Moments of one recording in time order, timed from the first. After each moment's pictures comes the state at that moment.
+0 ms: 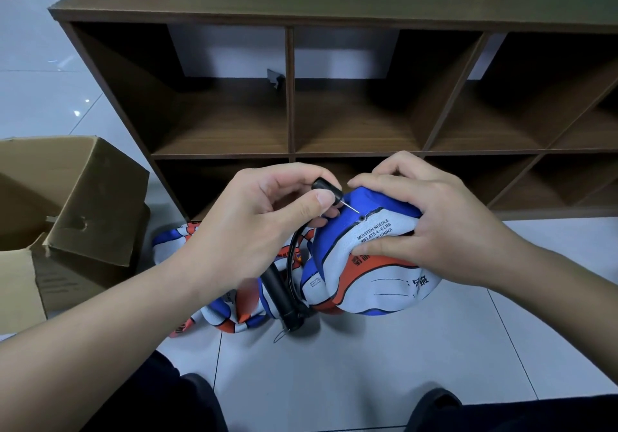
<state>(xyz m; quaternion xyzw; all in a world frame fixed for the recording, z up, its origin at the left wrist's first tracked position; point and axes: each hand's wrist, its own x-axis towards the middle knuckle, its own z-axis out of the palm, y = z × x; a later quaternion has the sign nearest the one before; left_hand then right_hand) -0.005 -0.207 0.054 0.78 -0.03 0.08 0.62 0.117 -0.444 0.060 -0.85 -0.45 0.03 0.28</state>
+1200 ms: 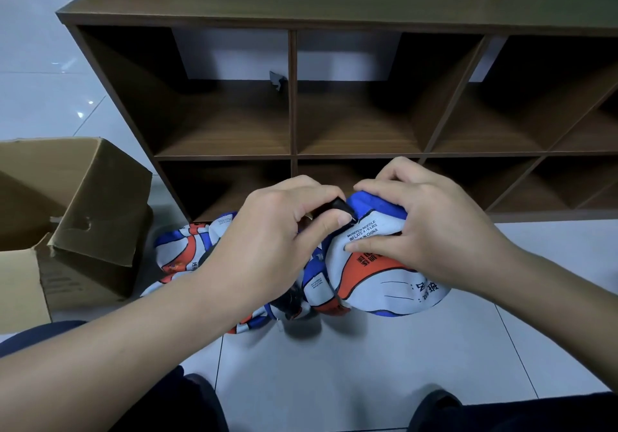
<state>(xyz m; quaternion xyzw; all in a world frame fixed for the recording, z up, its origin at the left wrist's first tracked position) -0.003 -0.221 0.038 0.90 -0.05 0.17 0.39 0.110 -0.434 0.059 -0.89 -0.41 0.00 0.20</state>
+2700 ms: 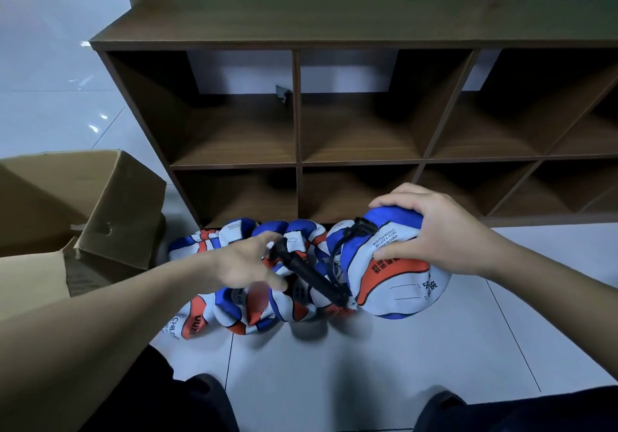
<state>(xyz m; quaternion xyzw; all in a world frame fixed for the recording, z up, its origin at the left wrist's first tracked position) 0.009 -0.136 -0.064 0.85 0.17 -0.27 0.42 0.147 -0.467 0.022 -0.86 -0.40 0.12 0.31</state>
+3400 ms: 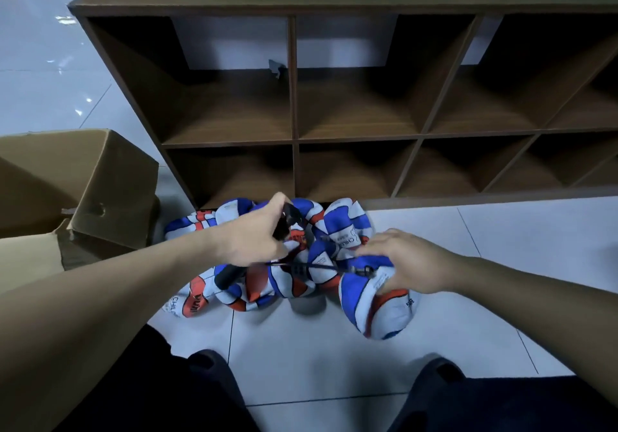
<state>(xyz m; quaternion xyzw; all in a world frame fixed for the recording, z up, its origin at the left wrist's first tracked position) 0.009 -0.156 -0.044 0.91 0.04 -0.19 0.38 0.131 -0.476 -0.093 -0.84 -0.47 0.25 0.09</state>
